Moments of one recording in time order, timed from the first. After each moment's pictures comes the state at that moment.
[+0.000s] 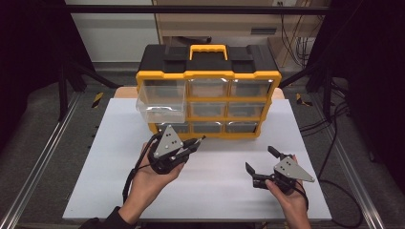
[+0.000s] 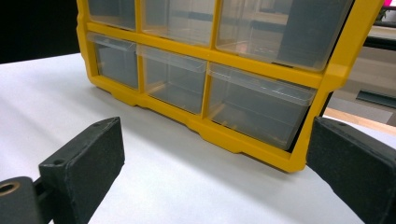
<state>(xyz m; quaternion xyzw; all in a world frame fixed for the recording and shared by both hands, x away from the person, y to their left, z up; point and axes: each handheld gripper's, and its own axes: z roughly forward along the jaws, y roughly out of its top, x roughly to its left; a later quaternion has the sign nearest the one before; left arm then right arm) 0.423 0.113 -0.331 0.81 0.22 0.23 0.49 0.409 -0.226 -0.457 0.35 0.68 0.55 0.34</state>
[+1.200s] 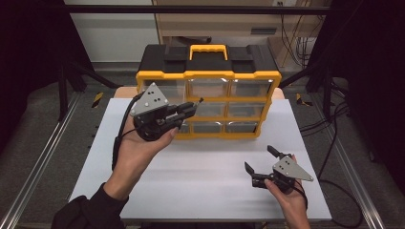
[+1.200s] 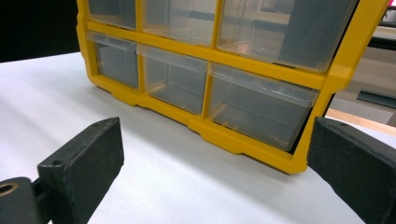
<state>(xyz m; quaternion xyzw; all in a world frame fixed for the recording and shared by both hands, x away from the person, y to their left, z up) 0.443 0.127 -0.236 0.76 0.23 0.23 0.56 0.411 -0.224 -0.456 0.34 0.68 0.55 0.34</state>
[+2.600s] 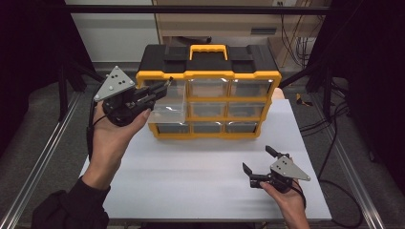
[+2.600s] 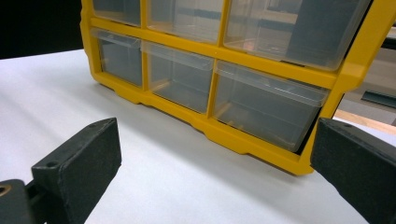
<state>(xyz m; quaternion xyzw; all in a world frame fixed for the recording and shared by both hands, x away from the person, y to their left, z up) 0.456 0.178 -0.214 0.72 0.28 0.29 0.56 0.413 -0.219 -0.459 0.34 0.69 0.55 0.34</state>
